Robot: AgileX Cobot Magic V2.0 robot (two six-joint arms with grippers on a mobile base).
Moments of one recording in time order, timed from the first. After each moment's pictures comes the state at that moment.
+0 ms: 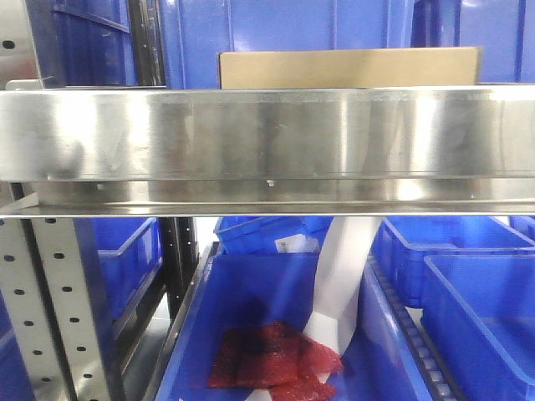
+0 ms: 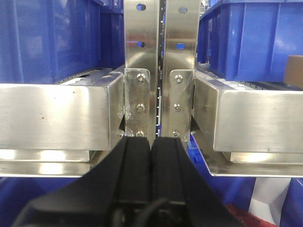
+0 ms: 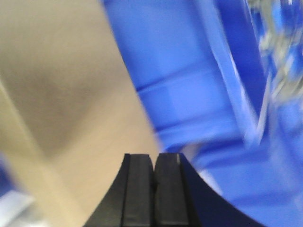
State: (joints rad) left arm -0.07 -0.02 0.03 -0.04 0.01 0.05; right arm 0.52 1.38 -1.32 -0.53 0.60 -0.16
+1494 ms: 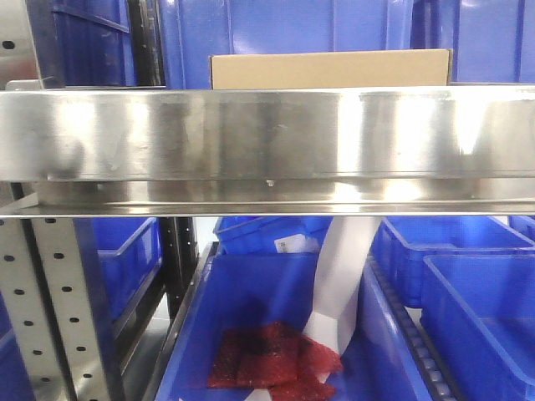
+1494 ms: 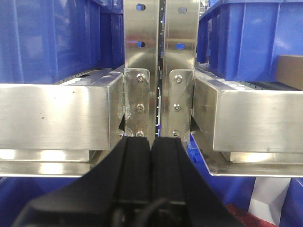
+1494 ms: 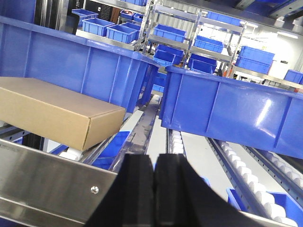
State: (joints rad) left arm -0.07 -0.02 0.03 -0.04 0.01 0.05; right arm 0.14 0.12 -0.25 -0.36 0.11 0.15
